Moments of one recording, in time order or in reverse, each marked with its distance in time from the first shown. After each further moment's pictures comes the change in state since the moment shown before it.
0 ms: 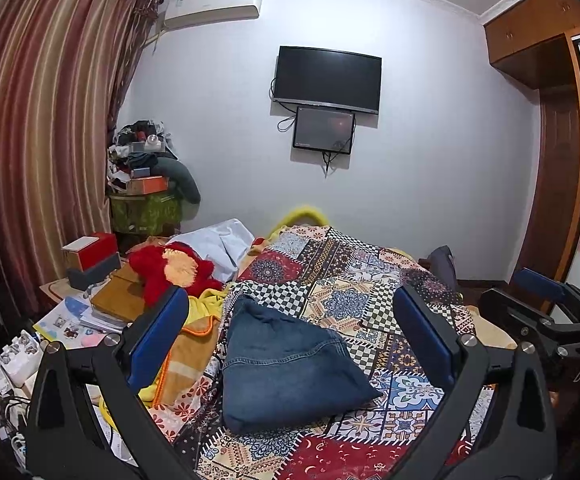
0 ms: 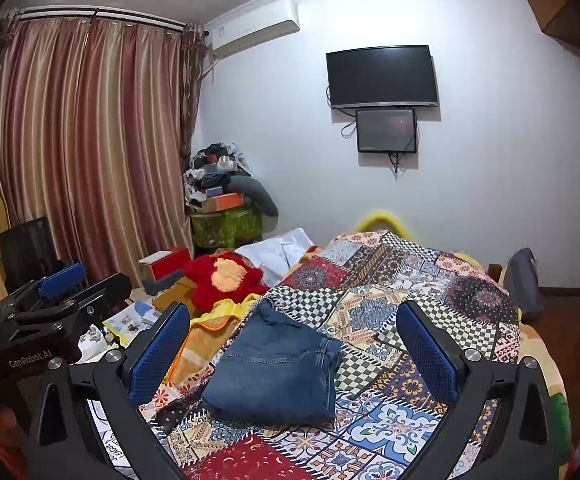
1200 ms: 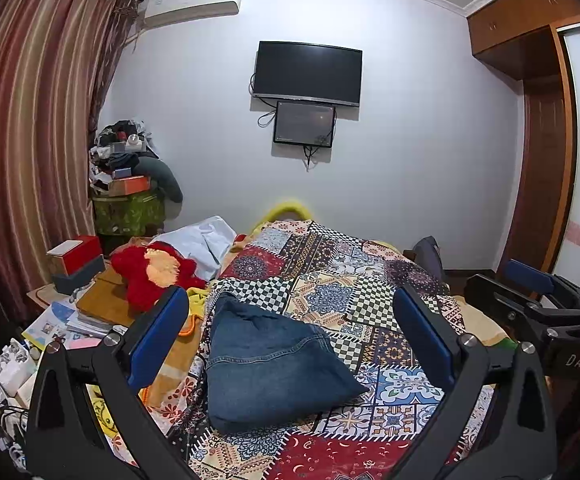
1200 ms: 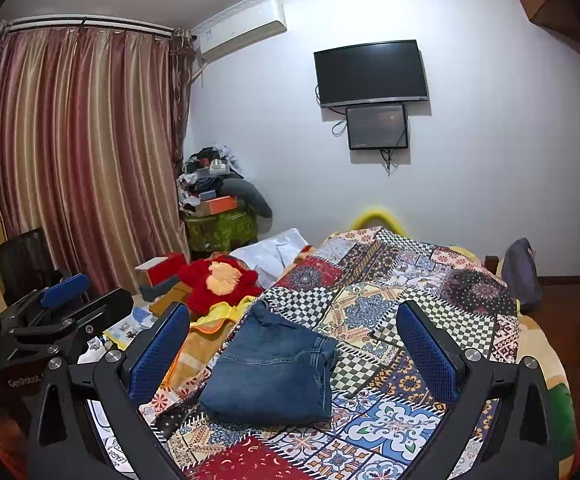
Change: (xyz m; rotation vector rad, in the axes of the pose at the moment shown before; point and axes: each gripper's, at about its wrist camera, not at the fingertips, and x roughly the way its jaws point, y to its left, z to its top) left arm 0.007 -0.014 0.002 0.032 0.020 -0.062; right arm 0.002 -0.011 -0.002 0.036 0.001 -0.017
